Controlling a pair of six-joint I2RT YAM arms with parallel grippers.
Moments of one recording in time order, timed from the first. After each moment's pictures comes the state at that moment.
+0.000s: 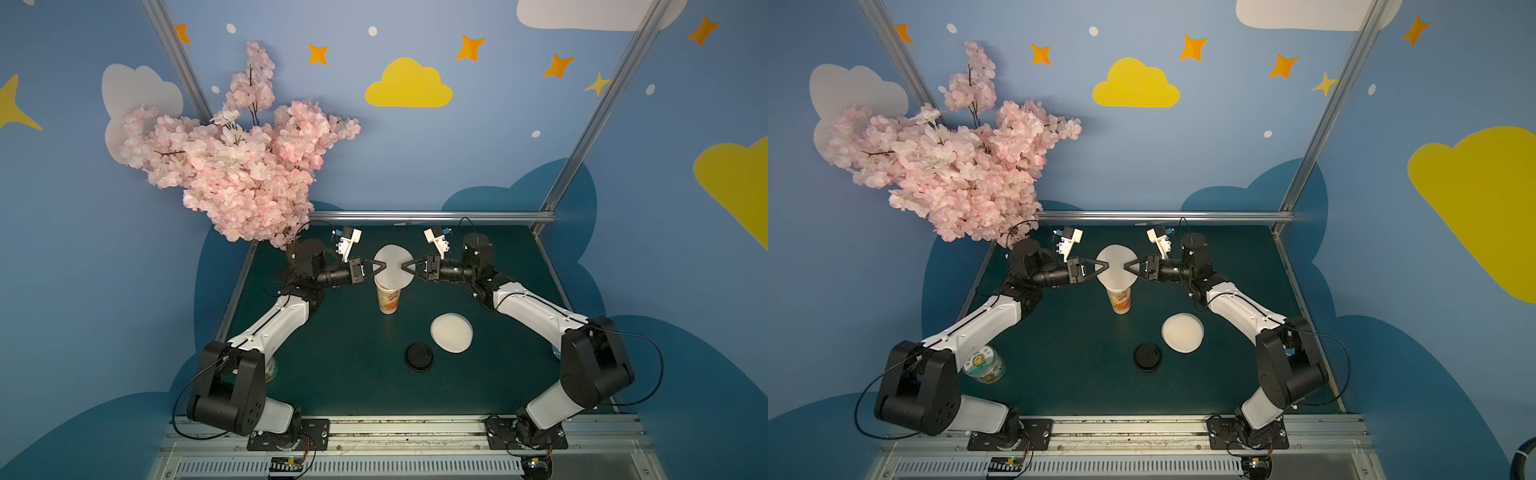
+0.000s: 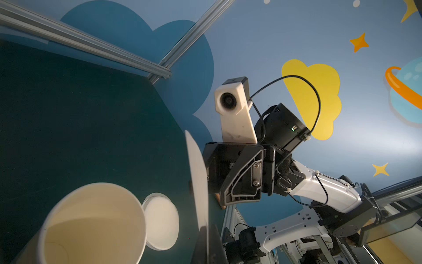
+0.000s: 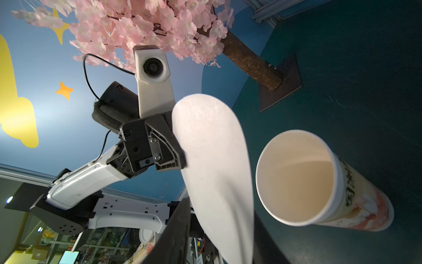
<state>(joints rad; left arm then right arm) -0.22 1.45 0.92 0.34 1.01 -0.76 0.50 1.59 1.10 0.24 -0.92 0.77</state>
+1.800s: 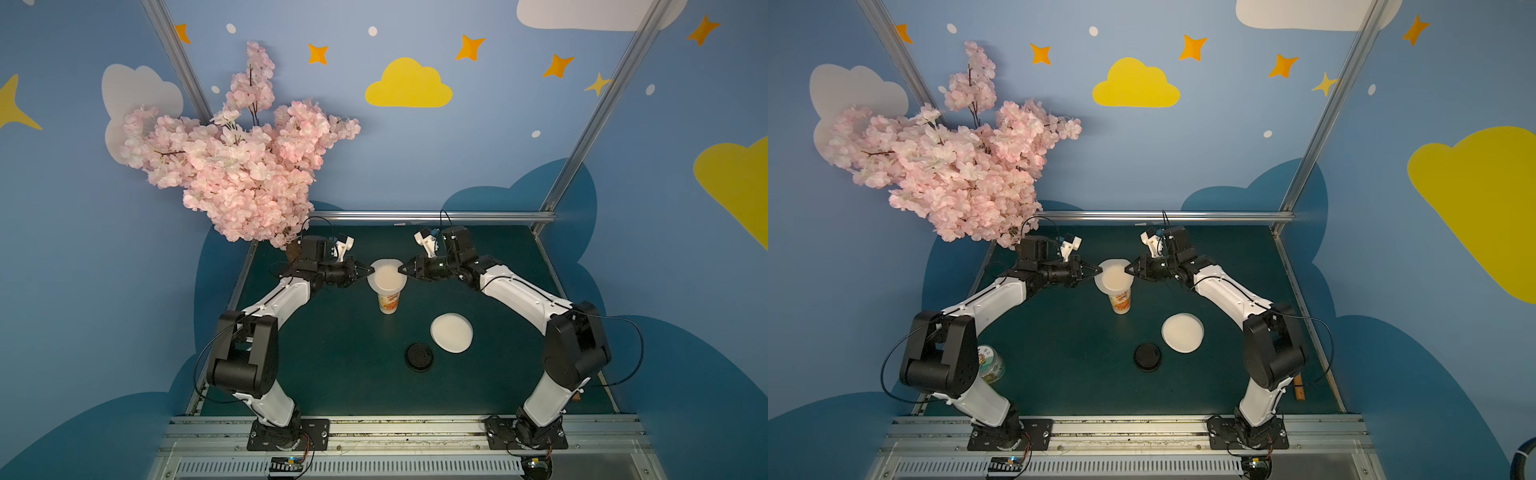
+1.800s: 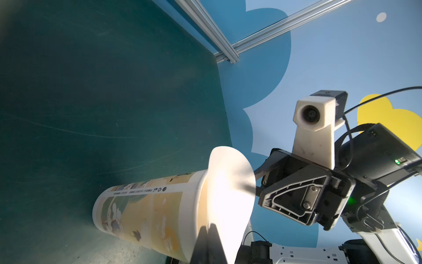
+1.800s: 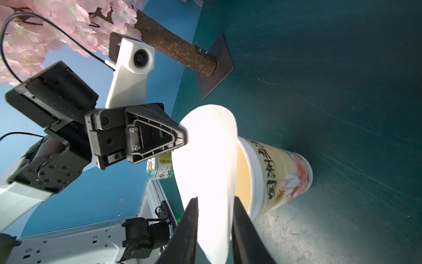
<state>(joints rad) -0.14 1.65 1.08 -0.05 0.96 -0.66 0.54 1.74 1.36 -0.27 -0.66 0.58</state>
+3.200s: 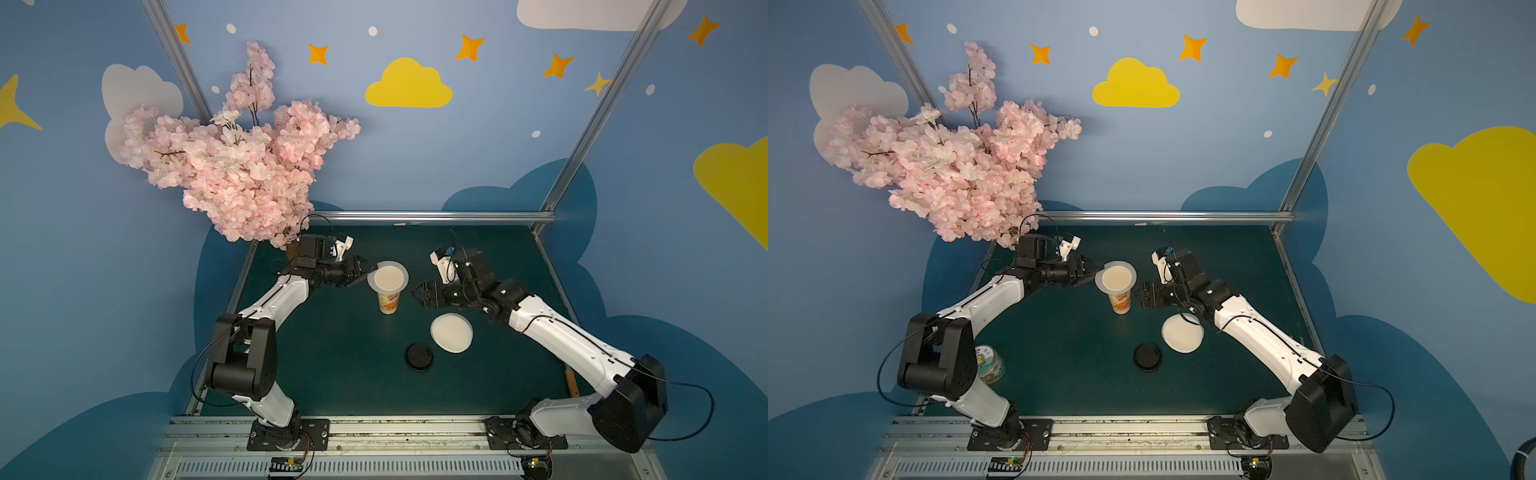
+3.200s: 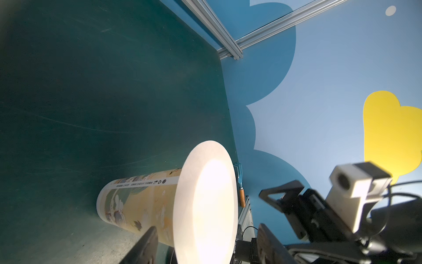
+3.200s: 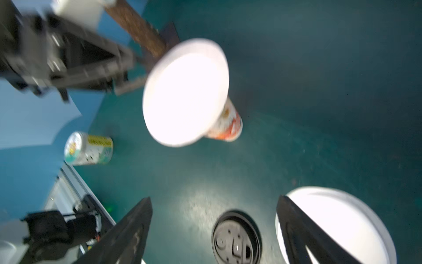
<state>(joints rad) -0.13 1.62 1.11 -0.16 0.95 -0.61 0.73 1.33 1.09 -0.55 -0.15 0.40</state>
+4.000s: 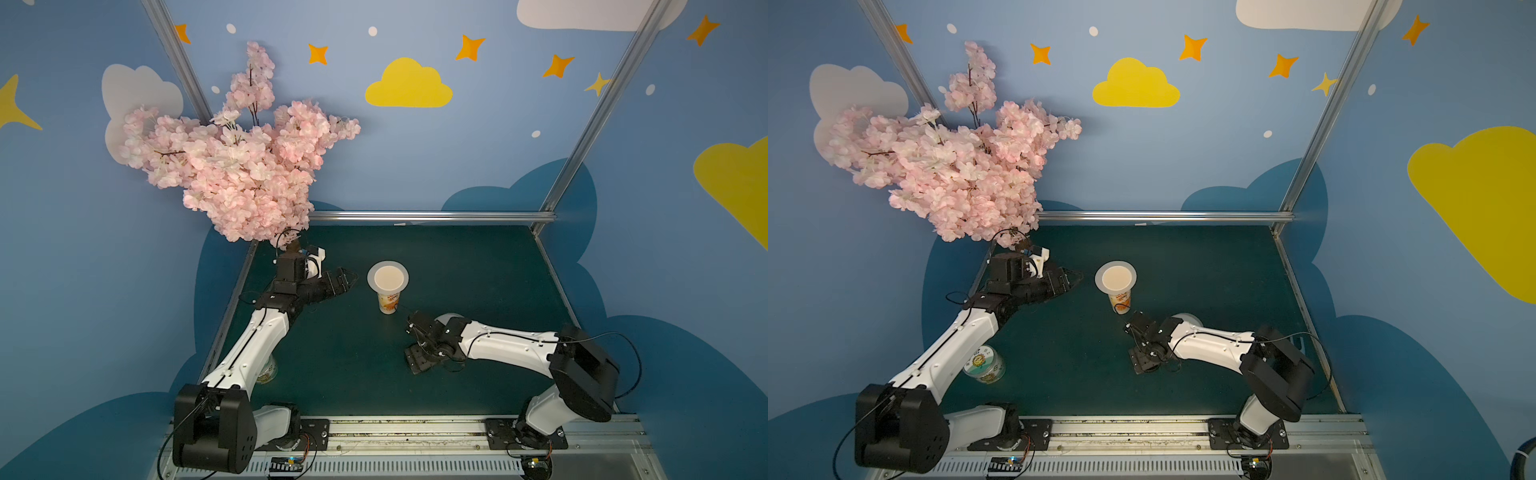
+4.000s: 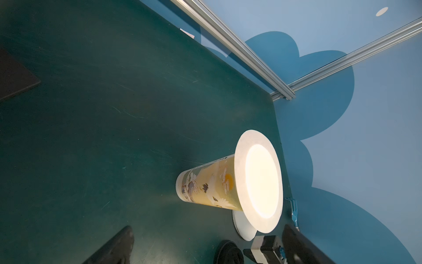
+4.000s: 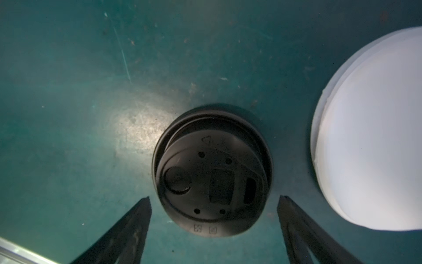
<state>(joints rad) -0.09 1.25 0.88 -0.28 0.56 -0.54 1.04 1.60 0.94 -0.64 0.09 0.52</state>
